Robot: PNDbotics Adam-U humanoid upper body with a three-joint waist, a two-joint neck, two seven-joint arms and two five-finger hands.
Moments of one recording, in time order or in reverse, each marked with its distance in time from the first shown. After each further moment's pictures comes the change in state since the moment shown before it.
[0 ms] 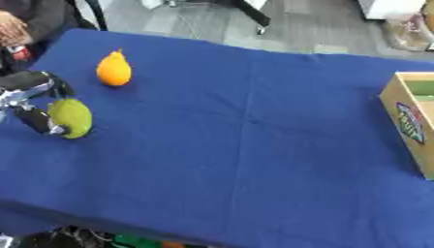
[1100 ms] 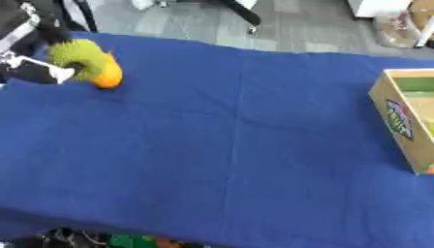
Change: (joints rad) left arm -0.085 -0.125 0.102 -0.422 0.497 0.079 0.205; right arm -0.026 0.025 0.022 -0.034 0.045 -0.022 0.027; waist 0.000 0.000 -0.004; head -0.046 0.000
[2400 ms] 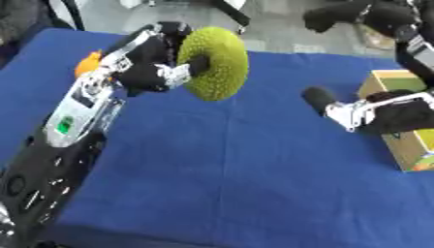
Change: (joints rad) left arm -0.133 -0.289 -0.297 -0.017 0.730 0.155 -0.233; right arm -0.396 0.043 0.346 -0.148 0.088 -0.380 0.510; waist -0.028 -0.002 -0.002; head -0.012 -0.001
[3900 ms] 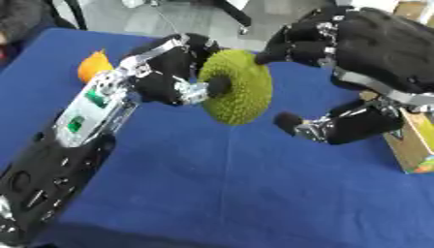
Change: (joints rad) left arm -0.026 0.010 -0.066 -0.025 0.014 0.035 -0.060; right arm -0.062 0.065 0.026 -0.001 0.356 0.049 0.280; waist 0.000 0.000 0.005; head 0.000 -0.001
